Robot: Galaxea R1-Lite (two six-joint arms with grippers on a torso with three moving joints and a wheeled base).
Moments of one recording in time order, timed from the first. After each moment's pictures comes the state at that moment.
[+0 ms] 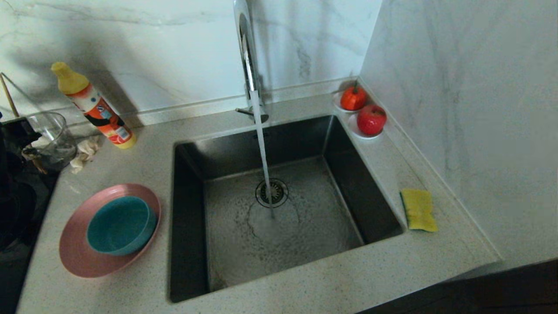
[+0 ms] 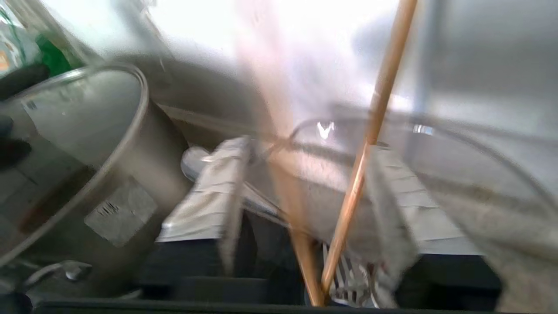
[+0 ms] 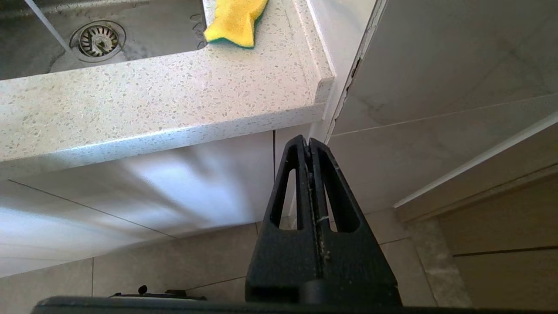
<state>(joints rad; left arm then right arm) 0.52 2.11 -1.40 -0.91 0.31 0.04 -0.01 0.00 -0.01 0.02 -0.01 0.01</state>
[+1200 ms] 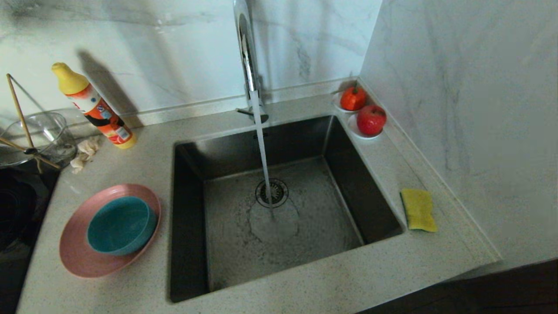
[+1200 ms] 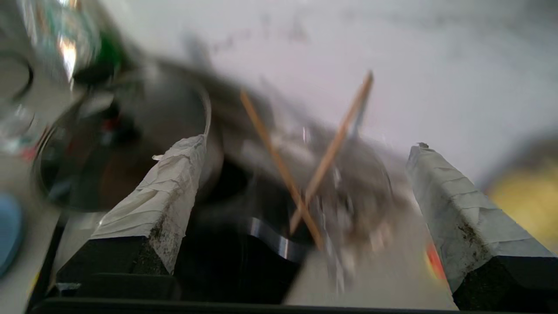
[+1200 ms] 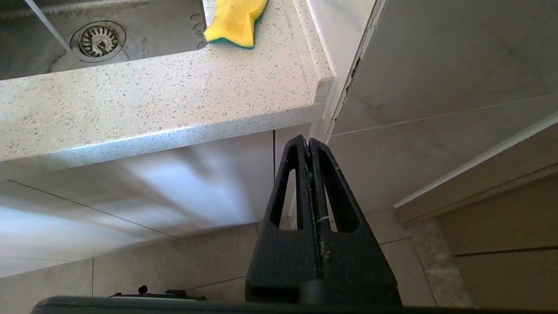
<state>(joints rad) 0.53 1.50 -1.43 -0.11 0.23 -0.15 -0.01 0.00 -0.01 0.02 -0.01 0.01</state>
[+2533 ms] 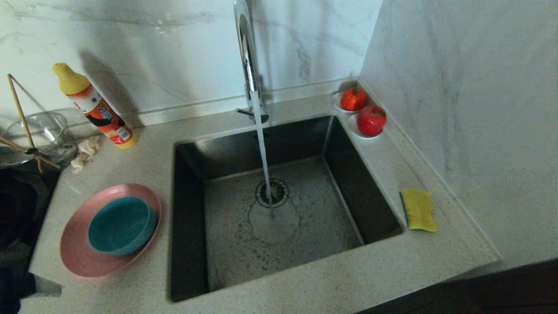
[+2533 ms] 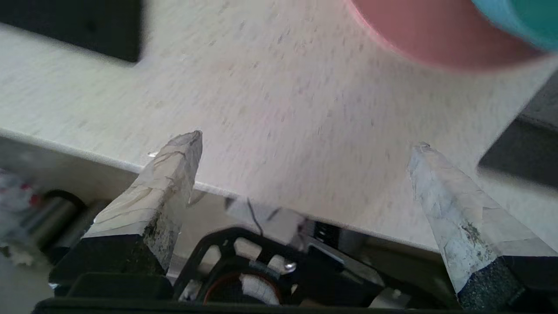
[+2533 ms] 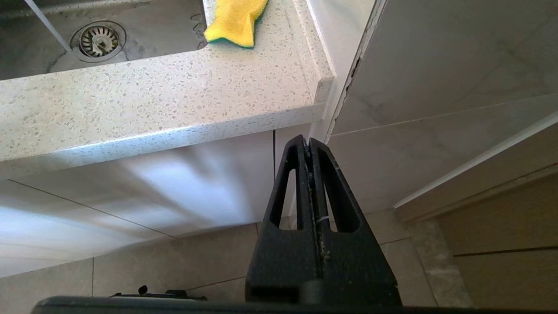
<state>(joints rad) 0.53 1.22 -0.80 0.60 -0.17 -0.06 -0.01 0.00 -0.01 0.02 -0.01 0.01</state>
